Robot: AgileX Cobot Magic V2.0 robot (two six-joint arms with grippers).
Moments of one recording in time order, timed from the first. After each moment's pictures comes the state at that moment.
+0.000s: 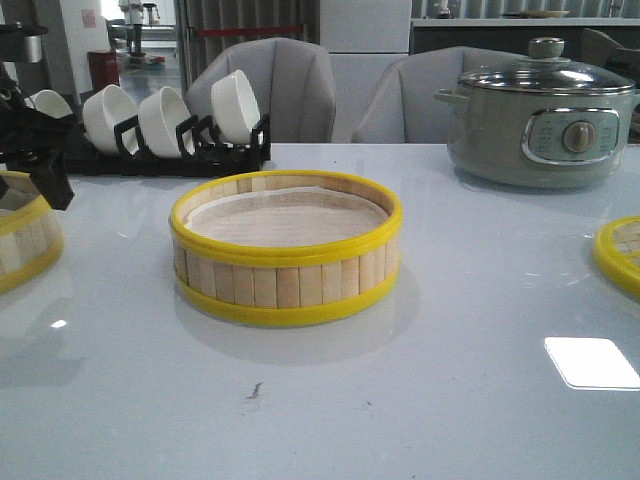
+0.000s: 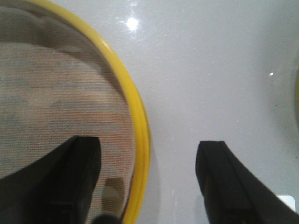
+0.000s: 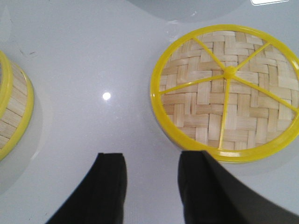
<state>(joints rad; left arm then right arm) -0.14 1.82 -1.26 0.00 0.56 0.01 -0.03 0.95 -0.71 0.03 0.52 0.20</state>
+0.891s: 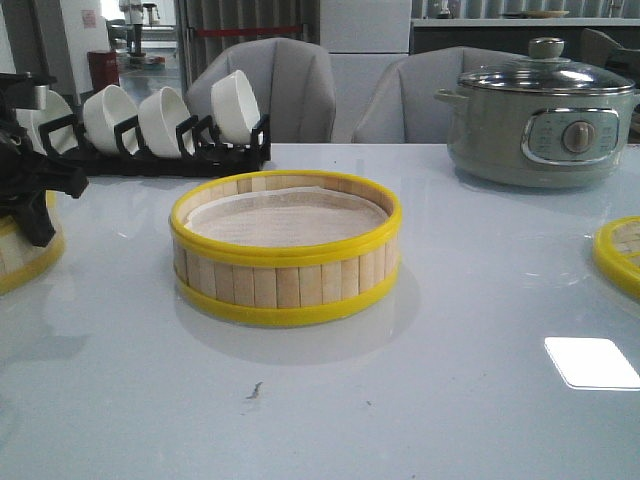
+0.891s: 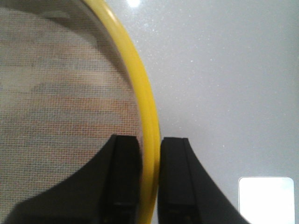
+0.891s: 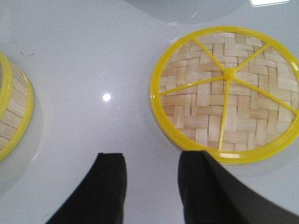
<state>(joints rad) -0.14 1.91 -1.26 0.00 0.55 0.01 -0.03 0.95 -0.71 0.03 0.51 0.20</state>
